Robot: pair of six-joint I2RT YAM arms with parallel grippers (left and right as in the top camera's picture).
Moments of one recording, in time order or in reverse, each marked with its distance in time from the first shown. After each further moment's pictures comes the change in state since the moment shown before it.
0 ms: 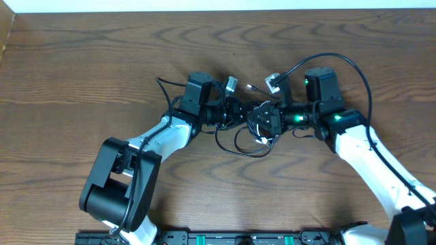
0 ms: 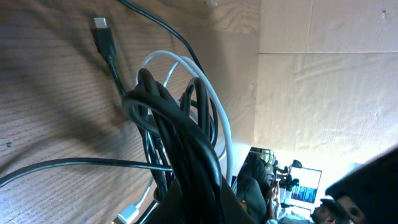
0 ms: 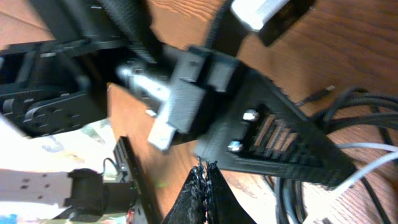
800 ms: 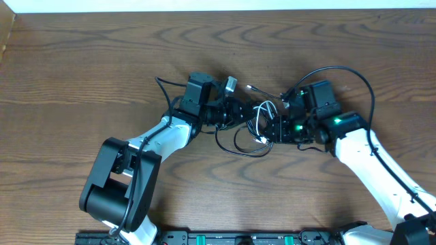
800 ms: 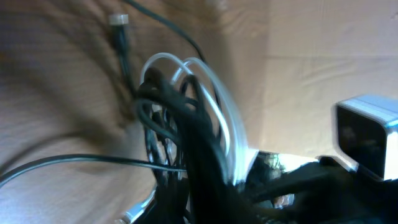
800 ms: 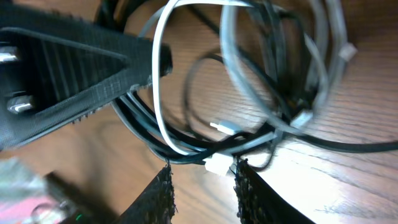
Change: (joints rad) left arm 0.000 0.000 0.000 -0.028 -0.035 0.007; right arm 0.044 -0.018 0.000 -0.335 0.457 0.209
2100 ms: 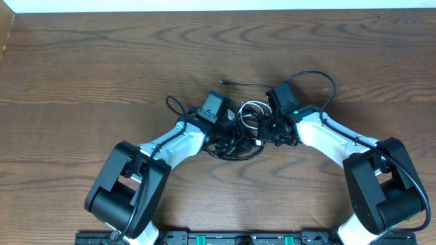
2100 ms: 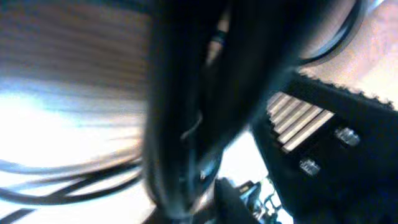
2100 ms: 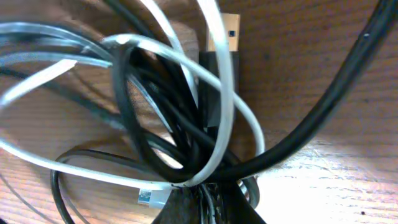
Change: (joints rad) left arm -0.138 -0.008 0.004 -0.396 -0.178 -0.295; right arm 0.106 0.367 0.045 0.161 0.278 0.186
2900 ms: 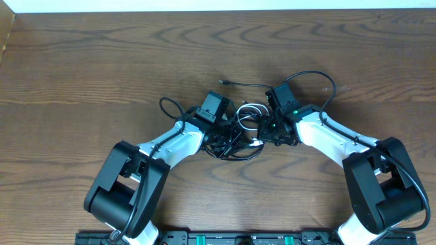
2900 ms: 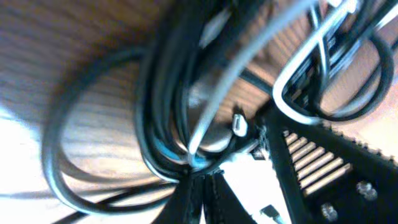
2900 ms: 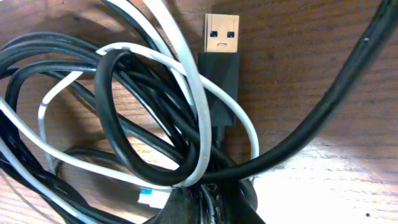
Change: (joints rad) left arm 0.014 0.000 0.000 -0.050 -0.137 -0.120; right arm 0.000 0.003 0.003 0.000 -0.005 0.003
